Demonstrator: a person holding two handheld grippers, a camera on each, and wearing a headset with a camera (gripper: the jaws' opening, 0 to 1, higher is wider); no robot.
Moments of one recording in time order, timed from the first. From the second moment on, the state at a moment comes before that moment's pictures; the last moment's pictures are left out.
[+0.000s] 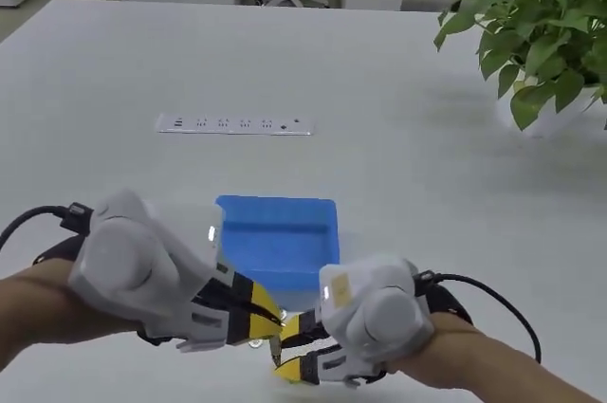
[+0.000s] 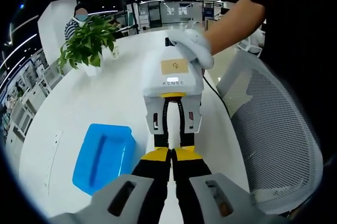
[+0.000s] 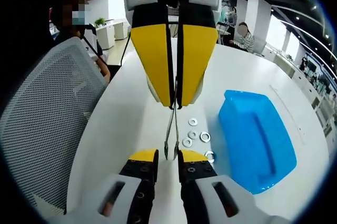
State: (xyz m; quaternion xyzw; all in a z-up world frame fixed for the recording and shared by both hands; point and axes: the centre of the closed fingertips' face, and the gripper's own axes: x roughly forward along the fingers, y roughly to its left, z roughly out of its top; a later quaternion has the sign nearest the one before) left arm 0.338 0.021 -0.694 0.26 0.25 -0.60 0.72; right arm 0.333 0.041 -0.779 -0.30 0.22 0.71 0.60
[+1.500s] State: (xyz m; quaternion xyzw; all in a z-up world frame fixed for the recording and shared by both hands) left arm 0.368 0.020 -0.696 0.27 0.24 -0.61 0.71; right arm 0.357 0.022 -0.779 -0.29 0.22 0.67 0.65
